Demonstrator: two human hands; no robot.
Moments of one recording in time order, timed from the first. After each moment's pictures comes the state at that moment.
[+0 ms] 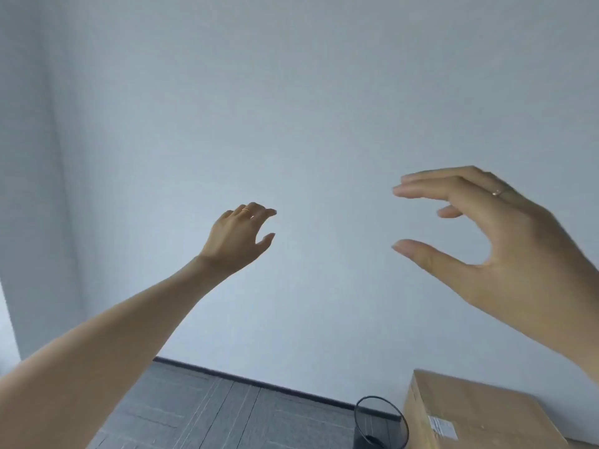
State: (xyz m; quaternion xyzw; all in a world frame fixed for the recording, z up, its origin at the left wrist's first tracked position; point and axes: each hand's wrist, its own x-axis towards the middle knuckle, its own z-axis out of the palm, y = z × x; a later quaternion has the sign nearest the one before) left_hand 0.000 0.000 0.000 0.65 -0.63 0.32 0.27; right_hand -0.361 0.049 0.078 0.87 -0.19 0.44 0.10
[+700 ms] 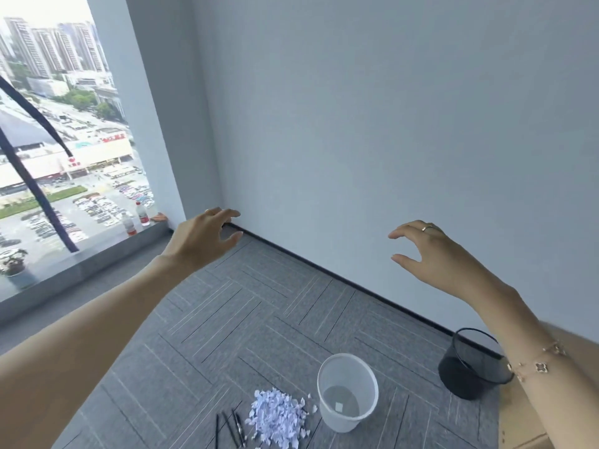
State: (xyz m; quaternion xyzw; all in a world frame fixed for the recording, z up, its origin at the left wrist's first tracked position) left_hand 0.196 0.214 -0.175 0.84 -0.48 0.16 0.20; right_hand -0.116 -0.024 -0.142 0.95 -0.24 0.14 -0.10
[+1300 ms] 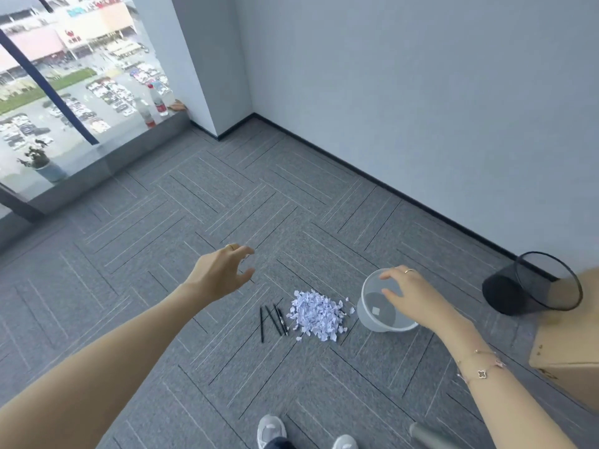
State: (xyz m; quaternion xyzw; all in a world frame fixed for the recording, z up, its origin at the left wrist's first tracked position) left_hand 0.277 0.304 -0.432 0.89 -0.44 -0.12 0.08; right_hand 0.016 0.040 -0.436 0.91 -0.30 -0.12 -0.27
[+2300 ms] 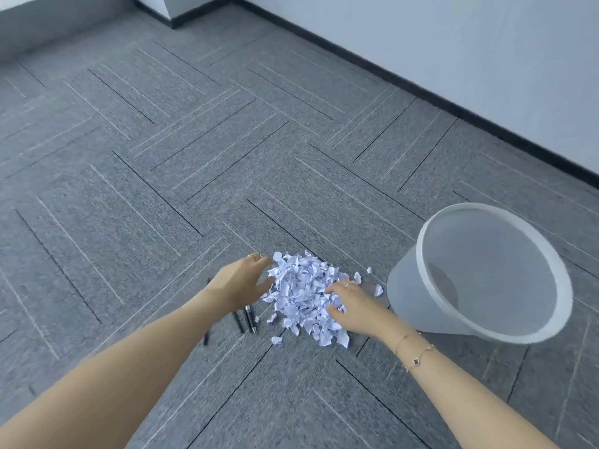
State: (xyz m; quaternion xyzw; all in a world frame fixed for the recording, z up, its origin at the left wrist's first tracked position) left_hand 0.280 0.188 -1.058 0.86 -0.45 -0.22 0.06; right_hand 0.101 0.010 -1.078 0.90 -0.18 -0.23 -0.31
